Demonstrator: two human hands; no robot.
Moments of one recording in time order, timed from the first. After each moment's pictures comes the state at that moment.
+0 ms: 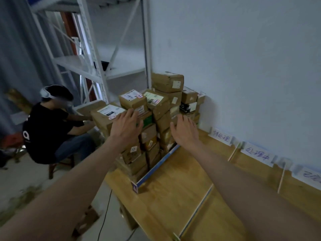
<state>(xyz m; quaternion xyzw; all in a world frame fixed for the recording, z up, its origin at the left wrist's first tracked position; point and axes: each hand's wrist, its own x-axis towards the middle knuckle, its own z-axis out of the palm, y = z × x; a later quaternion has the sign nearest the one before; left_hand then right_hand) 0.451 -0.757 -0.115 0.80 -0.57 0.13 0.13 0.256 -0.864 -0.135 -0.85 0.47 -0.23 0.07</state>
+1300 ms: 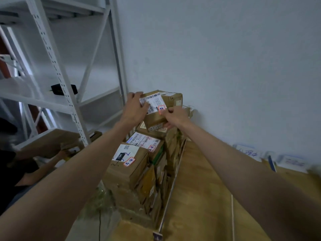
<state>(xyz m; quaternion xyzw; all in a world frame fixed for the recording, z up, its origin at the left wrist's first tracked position) 0.612 -0.926 -0.025 0.64 -0.64 -0.07 0.42 0.441 -0.927 -0.032 -0.69 0.54 -0.36 0.33</state>
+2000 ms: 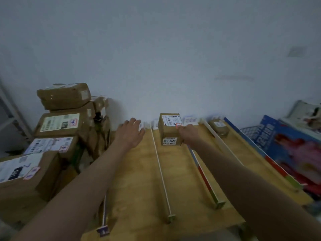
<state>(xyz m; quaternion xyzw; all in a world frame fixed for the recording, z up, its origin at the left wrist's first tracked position) 0.376 -0.871 -0.132 0.47 -0.87 0.00 0.13 0.168 -0.775 -0.128 -0.36 0.81 -0.39 0.24</state>
